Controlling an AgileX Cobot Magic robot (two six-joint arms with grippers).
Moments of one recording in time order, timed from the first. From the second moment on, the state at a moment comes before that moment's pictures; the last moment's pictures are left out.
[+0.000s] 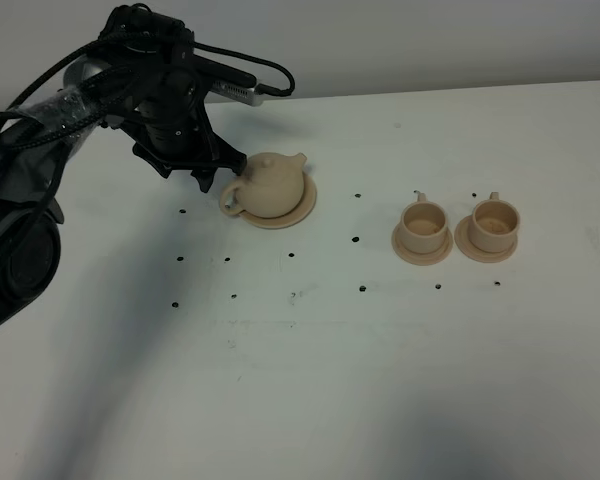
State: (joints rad) left arm -0.30 2.43 -2.14 0.23 1.10 0.03; right arm -0.15 -0.01 -0.50 0.11 1.08 0.02
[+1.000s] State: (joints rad) left arm -0.33 2.26 -2.13 -0.04 1.19 0.26; right arm -0.15 -0.01 -0.50 0.11 1.08 0.02
